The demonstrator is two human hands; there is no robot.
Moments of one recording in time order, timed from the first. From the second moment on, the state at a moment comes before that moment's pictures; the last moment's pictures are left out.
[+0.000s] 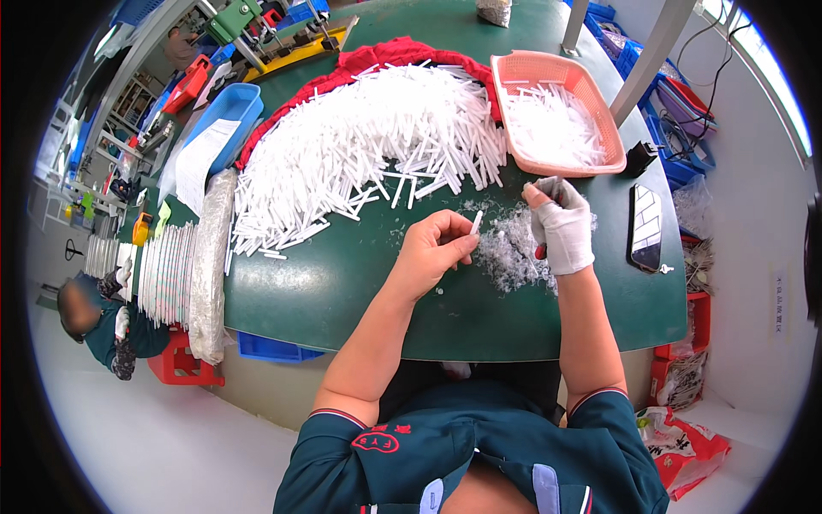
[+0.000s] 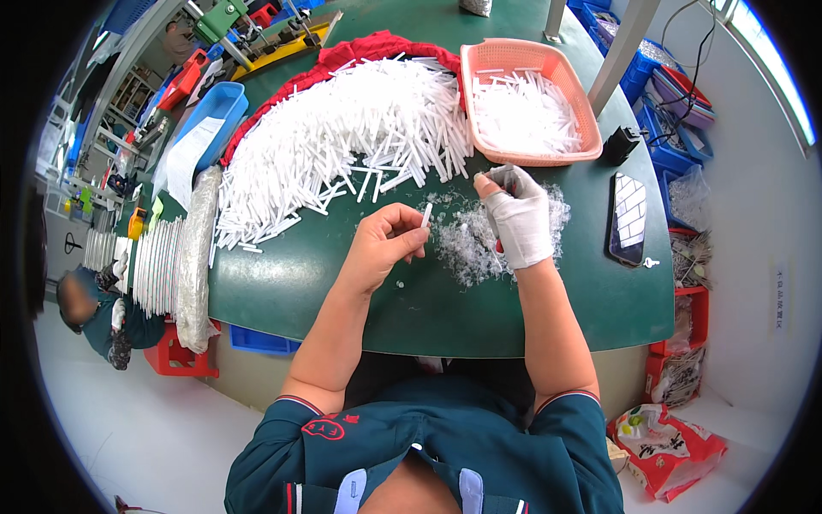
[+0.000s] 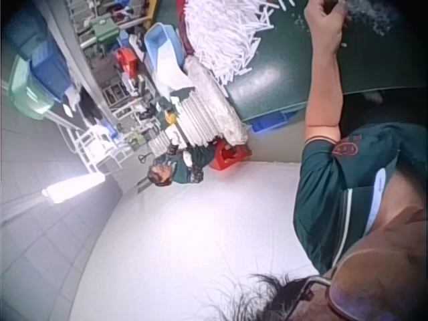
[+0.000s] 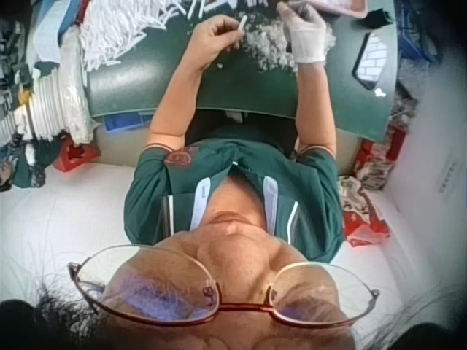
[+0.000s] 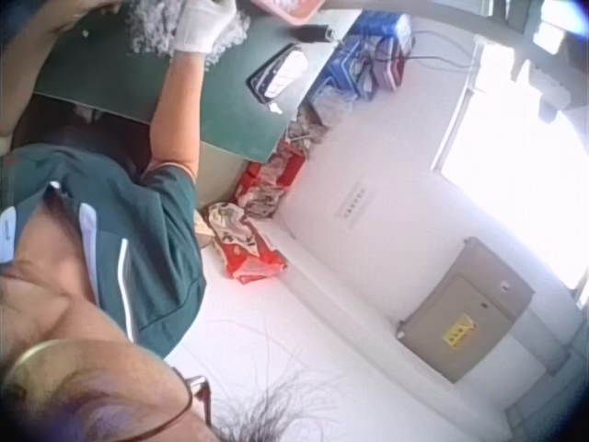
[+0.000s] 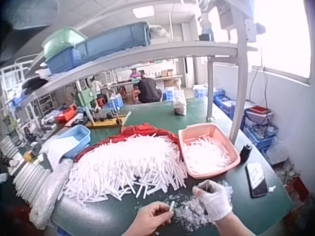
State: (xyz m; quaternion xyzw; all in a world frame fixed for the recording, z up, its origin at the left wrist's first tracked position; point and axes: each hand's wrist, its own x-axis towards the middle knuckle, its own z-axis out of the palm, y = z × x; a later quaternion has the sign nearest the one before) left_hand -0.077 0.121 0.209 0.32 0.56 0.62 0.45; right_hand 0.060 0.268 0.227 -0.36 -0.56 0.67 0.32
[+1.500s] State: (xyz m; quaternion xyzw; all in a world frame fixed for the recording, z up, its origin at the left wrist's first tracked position) left_hand -0.076 0.124 0.208 0.55 0.61 0.57 0.08; right_hand 0.057 0.245 0.226 -0.22 -0.88 0.37 0.19
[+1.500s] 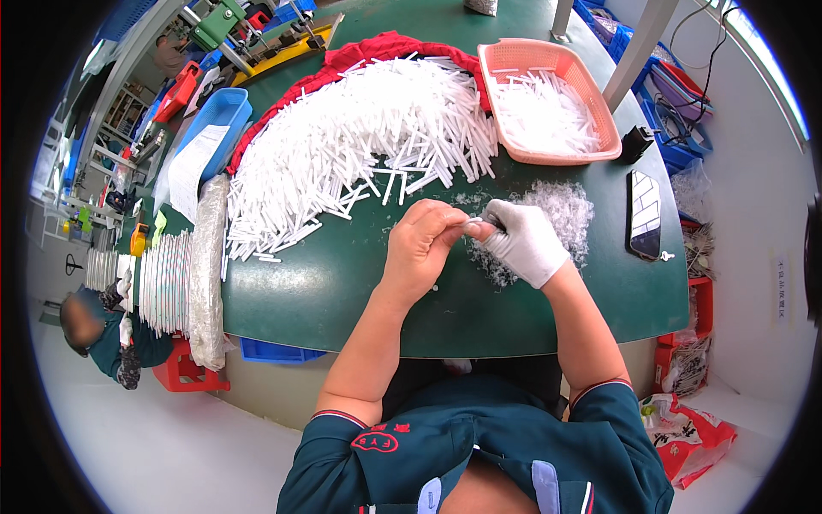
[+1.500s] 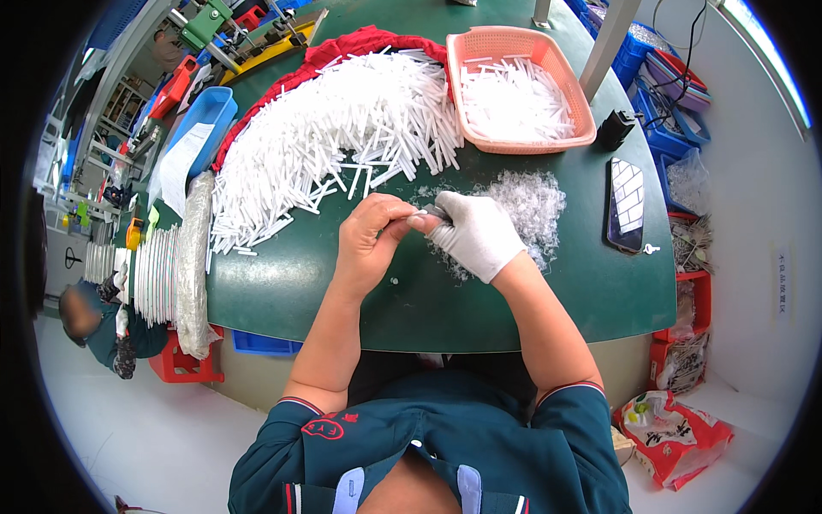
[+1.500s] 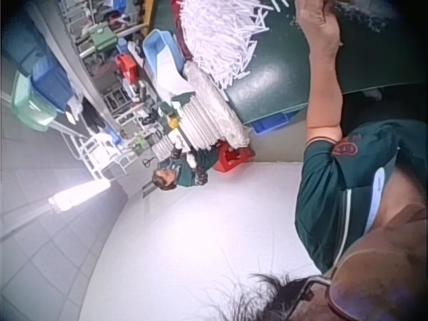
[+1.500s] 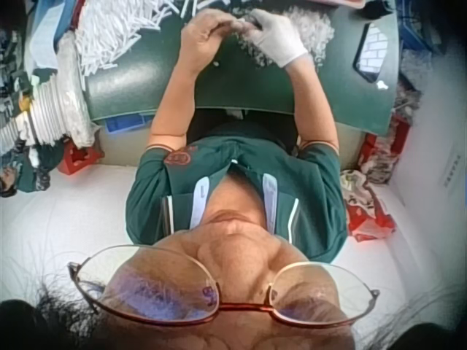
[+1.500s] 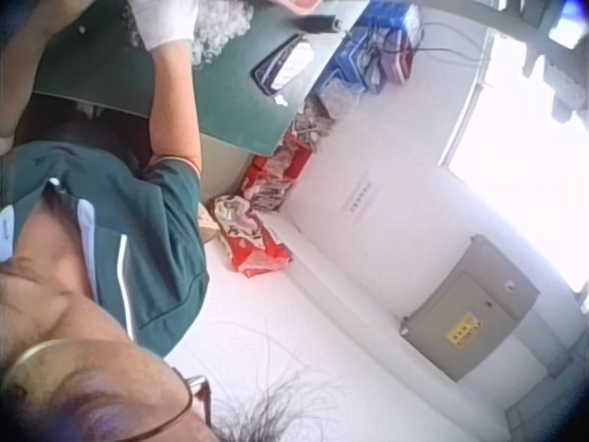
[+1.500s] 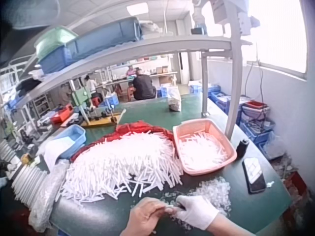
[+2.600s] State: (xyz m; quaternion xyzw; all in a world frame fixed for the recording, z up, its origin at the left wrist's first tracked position) left_hand -0.077 0.117 0.211 0.38 0.58 0.63 0.34; right_hand 0.054 0.252 0.231 -0.35 -0.57 0.71 0.22
